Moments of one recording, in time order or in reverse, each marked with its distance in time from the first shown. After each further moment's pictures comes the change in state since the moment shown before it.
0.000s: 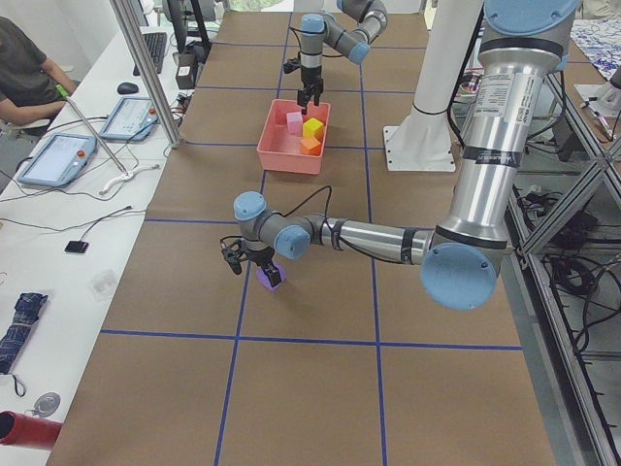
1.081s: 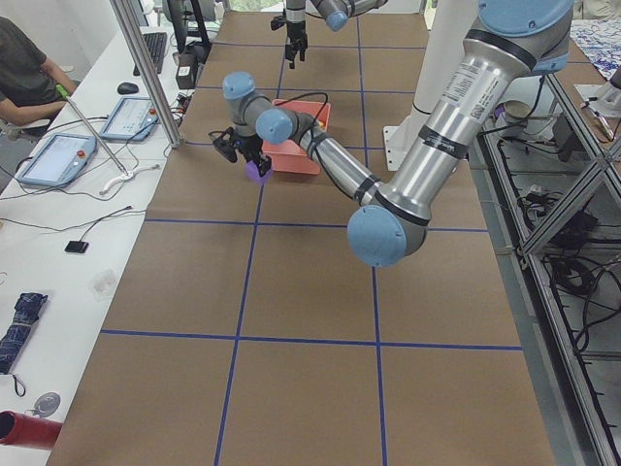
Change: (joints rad) left arm 0.092 -0.444 -0.264 0.455 -0.073 -0.437; right arm 0.349 -0.389 0.145 0.008 0.248 -0.446
